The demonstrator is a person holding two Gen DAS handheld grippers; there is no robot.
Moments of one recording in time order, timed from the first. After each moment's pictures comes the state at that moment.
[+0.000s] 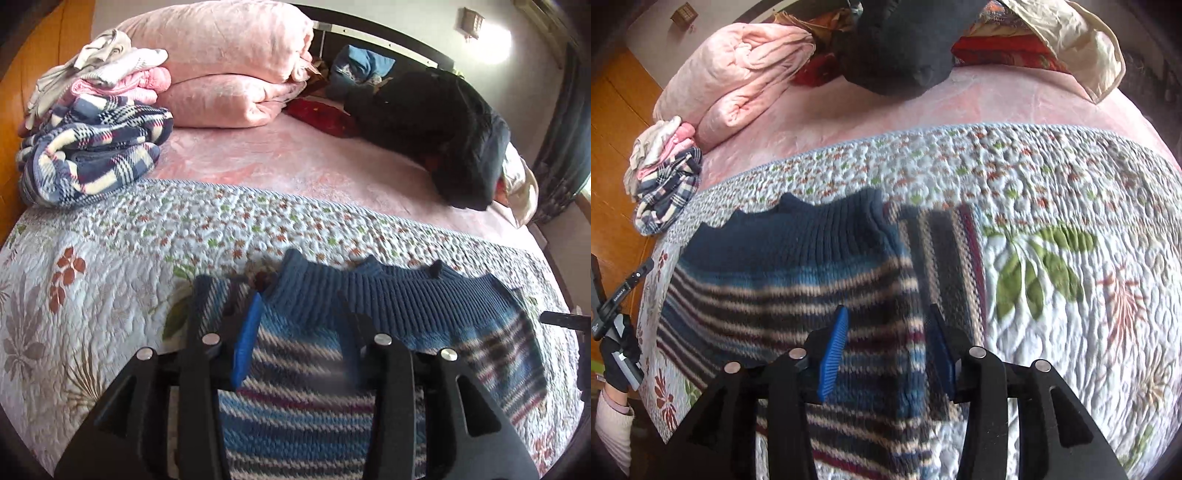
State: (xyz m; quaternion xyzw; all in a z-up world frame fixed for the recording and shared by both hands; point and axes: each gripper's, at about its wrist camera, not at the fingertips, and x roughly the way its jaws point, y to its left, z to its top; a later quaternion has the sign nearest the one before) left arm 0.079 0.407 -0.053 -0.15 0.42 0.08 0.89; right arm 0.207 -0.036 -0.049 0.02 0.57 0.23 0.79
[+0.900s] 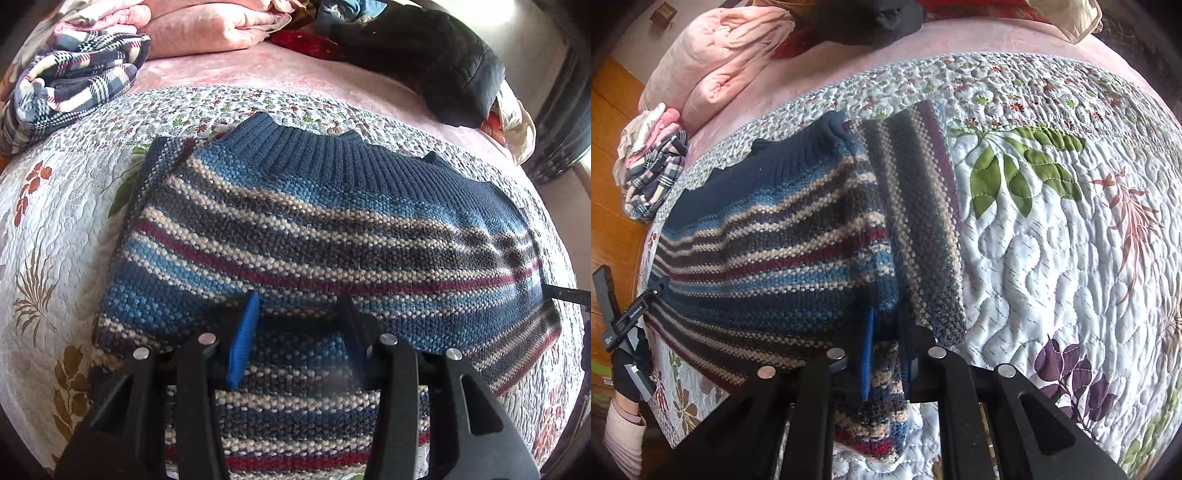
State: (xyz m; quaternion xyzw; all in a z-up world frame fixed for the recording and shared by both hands) left arm 0.058 0.375 -0.129 -0.15 0.49 0.07 0.86; right arm 0.177 -0.062 -0.095 0.03 0.60 0.22 0.77
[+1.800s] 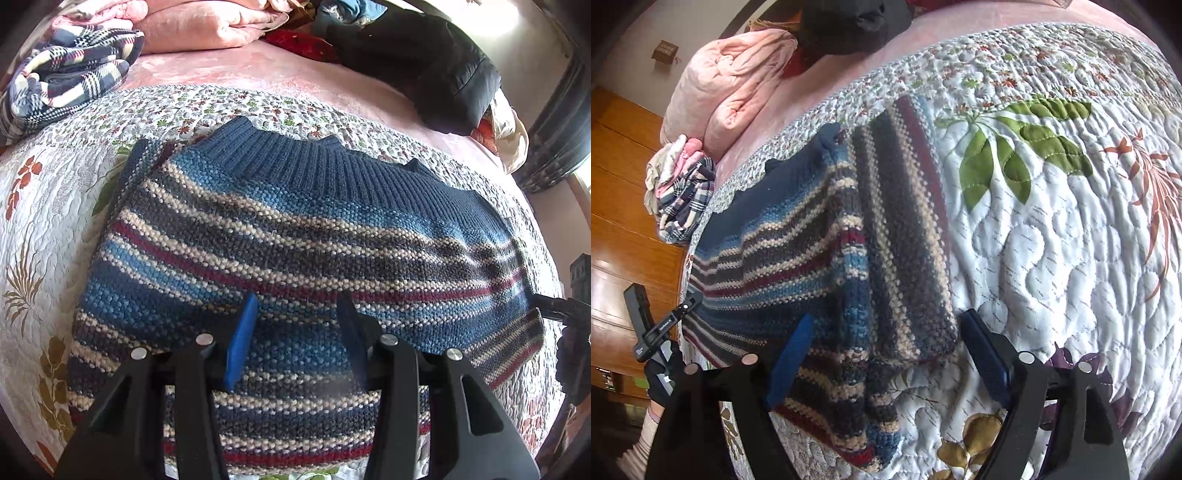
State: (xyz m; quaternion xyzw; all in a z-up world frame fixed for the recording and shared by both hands) left arm 0.065 0.363 -0.120 -0.18 0.49 0.06 0.85; right arm 0.188 -0.088 -0.112 0.13 0.60 0.27 0.74
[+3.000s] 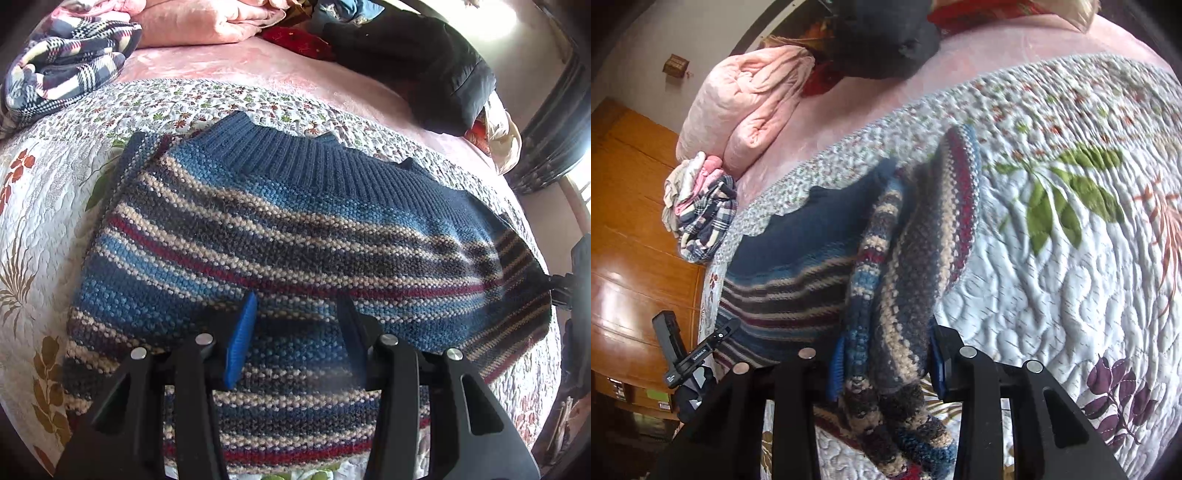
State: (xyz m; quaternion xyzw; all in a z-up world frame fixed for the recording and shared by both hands) left arm 0.058 0.370 -0.113 -0.21 0.49 0.03 0.85; right arm 0.190 -0.046 -0.055 0.15 0.58 0.29 0.75
